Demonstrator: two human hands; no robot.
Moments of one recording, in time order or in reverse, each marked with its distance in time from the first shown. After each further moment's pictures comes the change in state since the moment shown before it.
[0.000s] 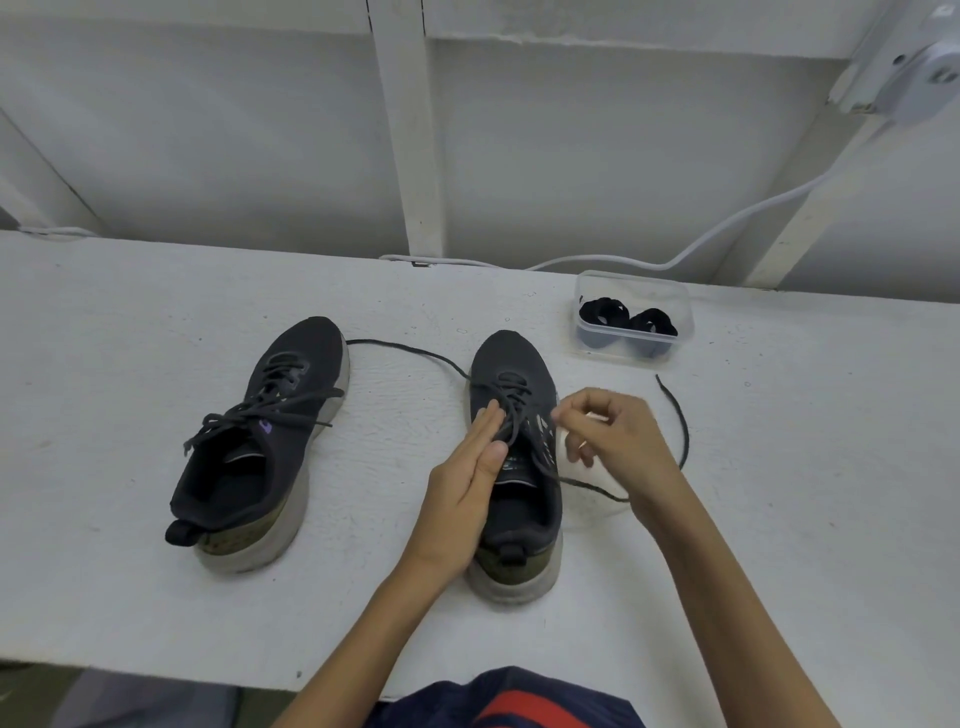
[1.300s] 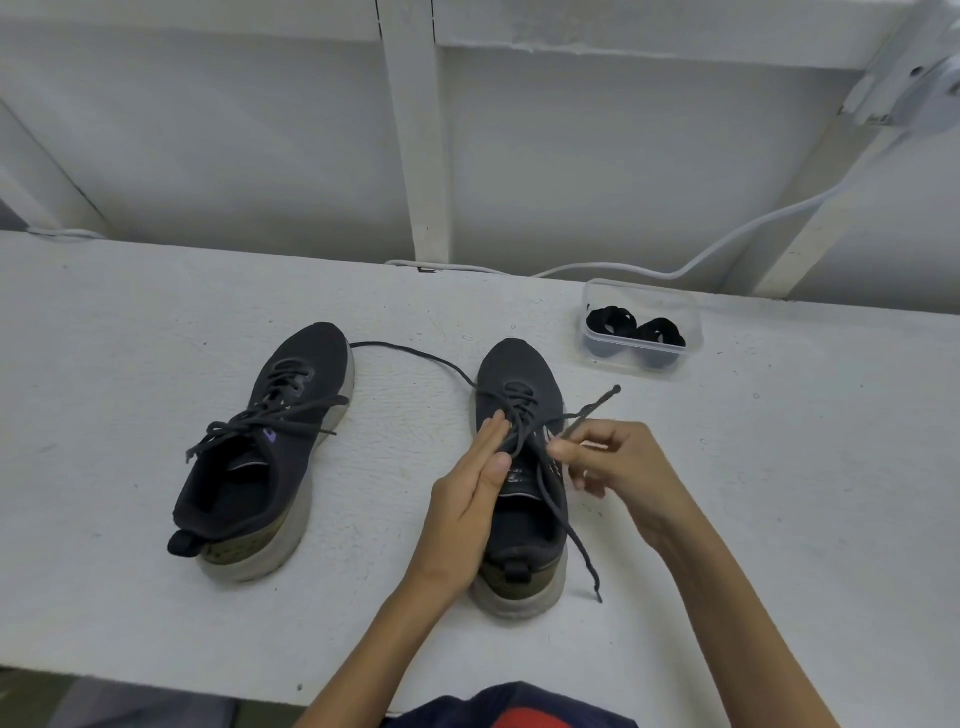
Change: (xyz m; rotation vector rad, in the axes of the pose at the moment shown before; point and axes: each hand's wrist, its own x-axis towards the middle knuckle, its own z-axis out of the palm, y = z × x) left_hand 0.000 -0.003 0.002 -0.029 0.030 -0.004; right_hand 0.003 0.018 -0.004 0.068 -0.139 0.080
